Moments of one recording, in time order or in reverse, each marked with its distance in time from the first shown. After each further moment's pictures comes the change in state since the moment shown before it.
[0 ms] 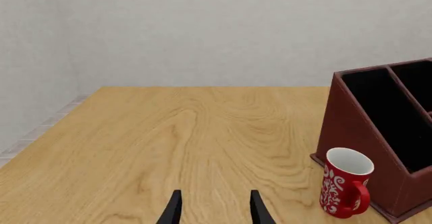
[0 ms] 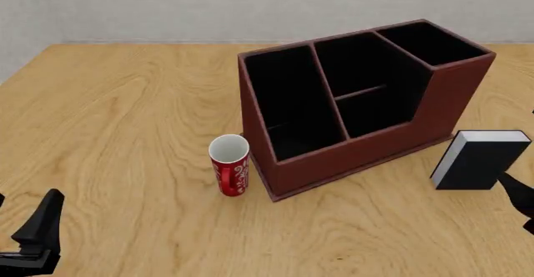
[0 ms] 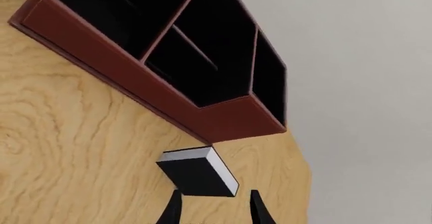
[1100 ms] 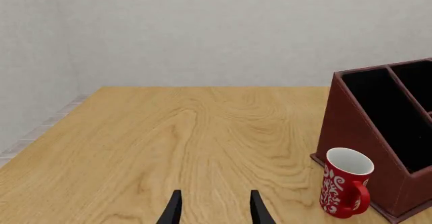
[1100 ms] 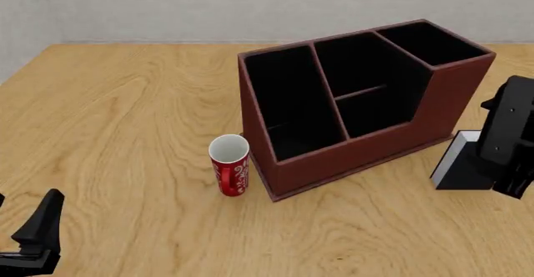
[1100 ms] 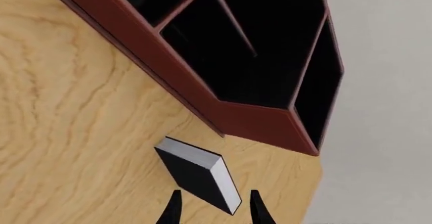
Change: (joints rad) left arm 0.000 0.000 0.000 0.000 0.000; right arm -0.084 0.408 -0.105 -0.031 -0.226
